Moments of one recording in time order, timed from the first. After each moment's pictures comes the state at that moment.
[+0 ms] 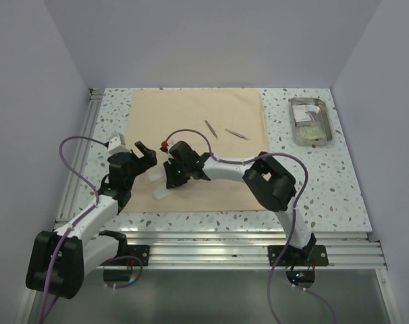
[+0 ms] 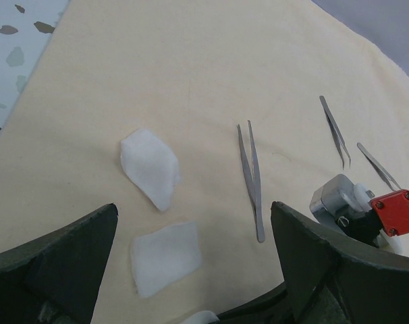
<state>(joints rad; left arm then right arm) -0.21 1.05 0.40 0.27 -0.19 -0.62 0.94 2.16 1.49 -0.16 -0.23 0.47</state>
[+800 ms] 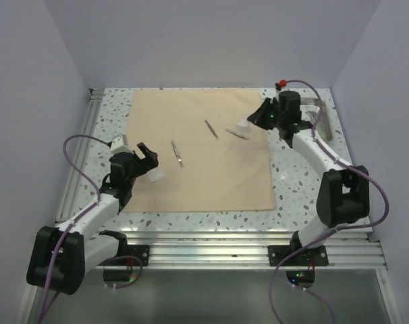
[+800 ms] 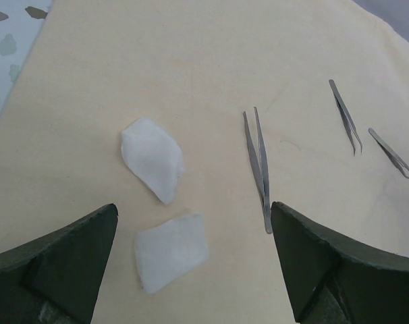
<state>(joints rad) -0.21 1.08 0.40 0.26 -0.17 -0.60 0.24 1.63 1.23 -0.11 -0.25 0.58</state>
